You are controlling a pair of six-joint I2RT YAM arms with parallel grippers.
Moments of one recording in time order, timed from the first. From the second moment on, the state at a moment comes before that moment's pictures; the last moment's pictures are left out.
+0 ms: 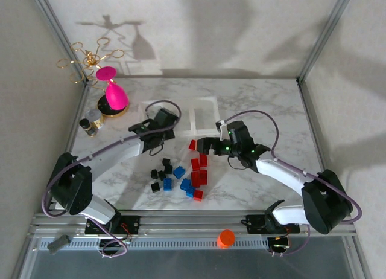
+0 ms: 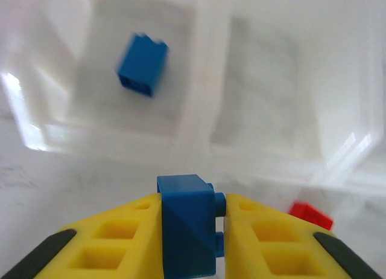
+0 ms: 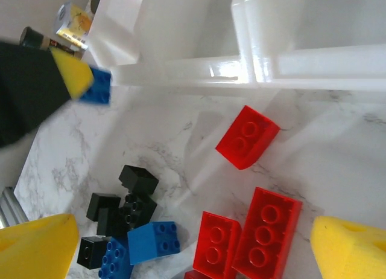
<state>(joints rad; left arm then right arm) -0.58 1.51 1.10 -0.52 -0.41 -0.79 0.63 1.31 0.70 0.00 -0.35 0.56</state>
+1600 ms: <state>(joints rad) -0.69 1.37 1.02 -0.51 -0.30 -0.73 0.72 1.28 0.75 -0.15 -0.26 0.48</state>
